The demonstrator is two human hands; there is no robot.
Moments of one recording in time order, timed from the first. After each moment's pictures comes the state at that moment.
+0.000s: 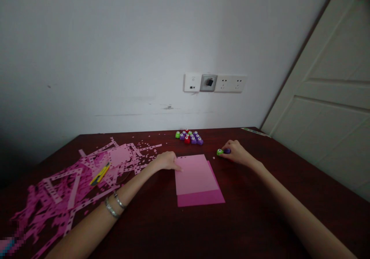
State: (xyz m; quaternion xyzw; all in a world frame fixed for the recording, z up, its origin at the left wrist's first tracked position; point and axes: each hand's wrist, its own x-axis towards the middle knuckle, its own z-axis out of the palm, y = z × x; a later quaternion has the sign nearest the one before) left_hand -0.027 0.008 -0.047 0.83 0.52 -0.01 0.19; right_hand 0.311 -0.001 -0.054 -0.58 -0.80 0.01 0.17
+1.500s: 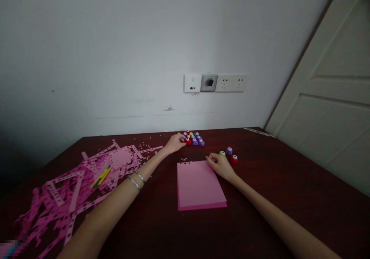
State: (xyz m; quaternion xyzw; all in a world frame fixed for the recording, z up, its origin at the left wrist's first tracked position) left_hand 0.008 0.083 -0.050 0.80 0.48 0.29 0.22; right_hand 0.230 -0.024 -0.090 -0.55 -0.73 0.17 0.36
